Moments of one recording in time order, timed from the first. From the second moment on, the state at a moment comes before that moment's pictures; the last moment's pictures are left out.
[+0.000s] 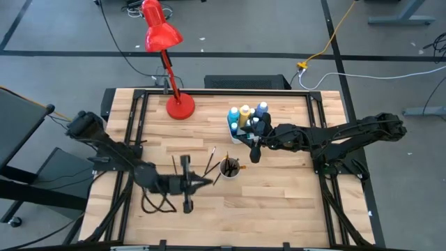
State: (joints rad) left arm -0.62 1.45 0.74 0.97 -0.68 0.44; right arm 0.07 1.24 0.77 0.22 0.38 0.15
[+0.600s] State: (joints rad) left arm -0.33 1.91 0.87 1.57 -0.35 0.31; right arm 0.07 1.24 0.77 0.24 0.38 0.15
